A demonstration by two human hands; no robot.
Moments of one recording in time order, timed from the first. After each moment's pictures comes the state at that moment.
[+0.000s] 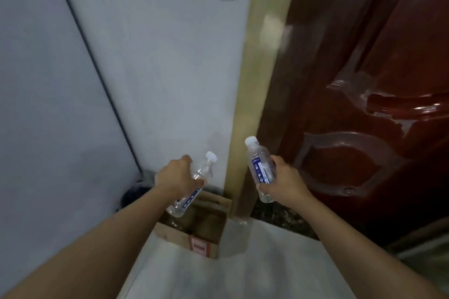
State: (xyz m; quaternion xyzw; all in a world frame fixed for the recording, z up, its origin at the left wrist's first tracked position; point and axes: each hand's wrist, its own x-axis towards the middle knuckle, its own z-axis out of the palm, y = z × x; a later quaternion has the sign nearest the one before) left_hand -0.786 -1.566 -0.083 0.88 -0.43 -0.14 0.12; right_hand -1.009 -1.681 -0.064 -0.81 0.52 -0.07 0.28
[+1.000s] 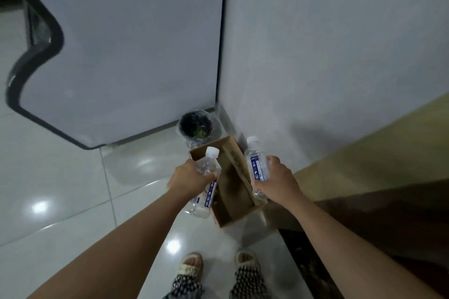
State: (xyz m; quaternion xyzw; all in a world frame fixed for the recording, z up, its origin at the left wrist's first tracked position) left_hand -0.749 -1.609 -0.270 0.92 0.07 -0.27 0.29; right_hand -0.803 -1.824 -0.250 -0.91 0.21 0.20 0.29
